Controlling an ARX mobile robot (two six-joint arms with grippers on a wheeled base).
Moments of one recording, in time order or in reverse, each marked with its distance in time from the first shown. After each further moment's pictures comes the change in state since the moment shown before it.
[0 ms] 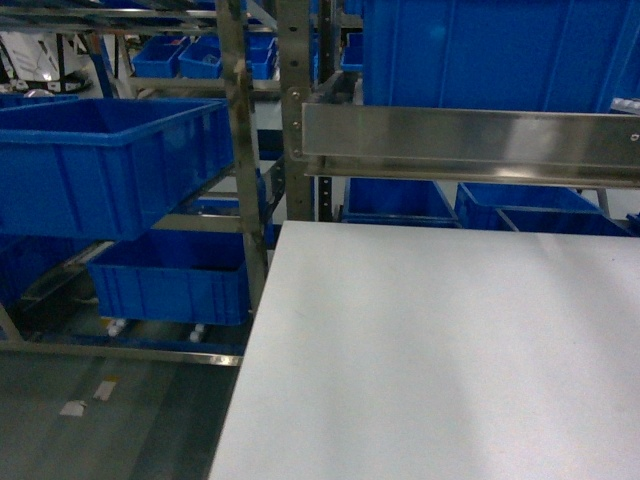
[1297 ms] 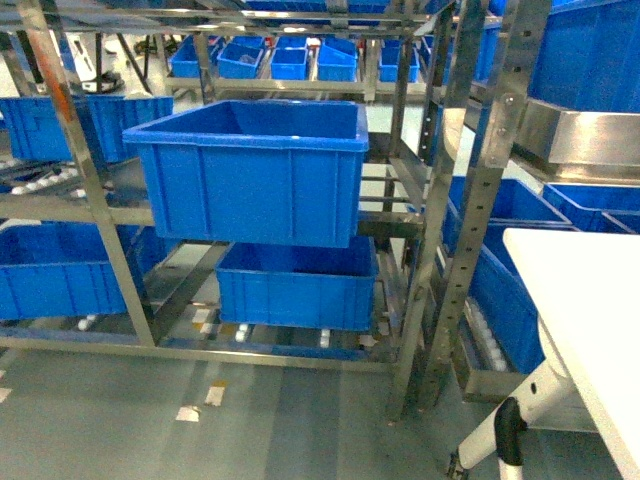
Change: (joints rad) left arm 0.000 0.000 0.000 0.002 -0.001 0.000; right arm 0.000 -0.002 0.000 -0.002 0.000 0.000
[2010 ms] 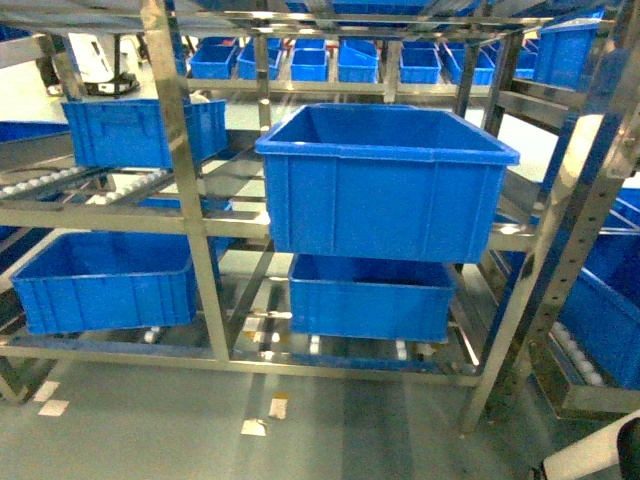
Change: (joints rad) left arm 0.000 0.000 0.000 0.000 0.002 0.000; right arm 0.000 0.000 0.000 0.002 0.000 0.000
